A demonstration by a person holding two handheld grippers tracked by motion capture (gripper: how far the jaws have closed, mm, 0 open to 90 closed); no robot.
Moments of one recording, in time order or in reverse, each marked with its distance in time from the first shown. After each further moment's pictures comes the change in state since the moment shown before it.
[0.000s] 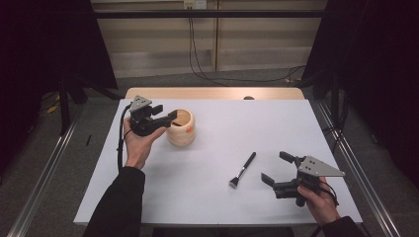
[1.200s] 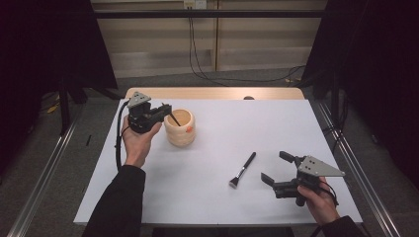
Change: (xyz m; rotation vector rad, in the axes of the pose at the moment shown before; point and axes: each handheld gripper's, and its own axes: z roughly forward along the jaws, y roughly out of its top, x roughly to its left) left arm -0.005 0.015 -0.008 0.025 -0.031 -0.004; right arm 0.000 0.001 0.000 0.001 -0.001 -0.004
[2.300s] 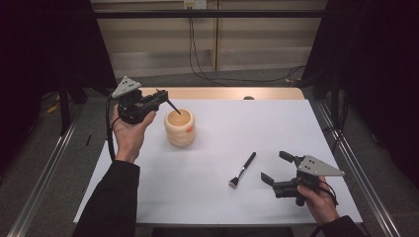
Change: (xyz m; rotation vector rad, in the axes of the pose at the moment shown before) left arm -0.013 0.044 -0.033 -0.092 -0.012 0.039; right arm 0.000 0.000 0.001 0.000 -0.002 0.002
